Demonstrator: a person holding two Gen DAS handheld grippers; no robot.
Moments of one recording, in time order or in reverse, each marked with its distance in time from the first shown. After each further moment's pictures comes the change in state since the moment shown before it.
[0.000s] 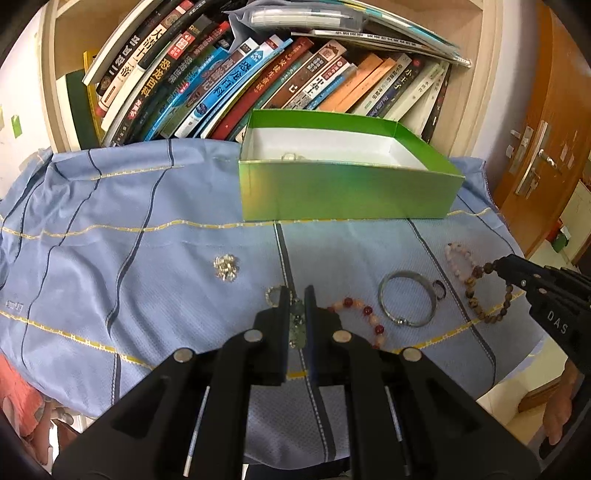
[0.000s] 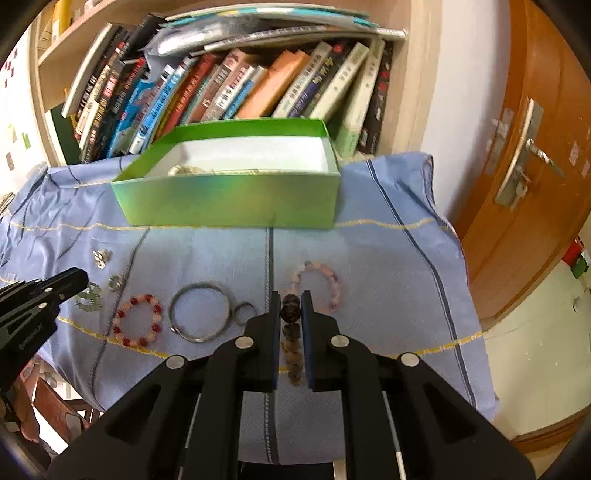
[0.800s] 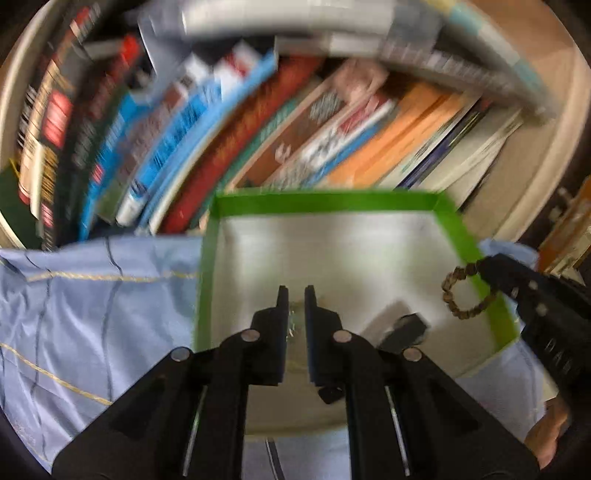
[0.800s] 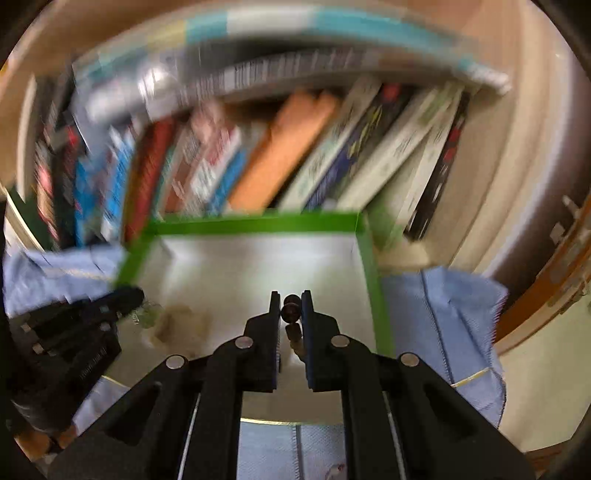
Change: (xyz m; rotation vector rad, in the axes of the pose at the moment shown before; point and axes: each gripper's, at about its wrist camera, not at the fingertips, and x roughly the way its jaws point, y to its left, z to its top) left arm 0.138 -0.013 0.175 0.010 0.099 0.001; right arm 0.119 0.011 0.170 0.039 0.047 0.023
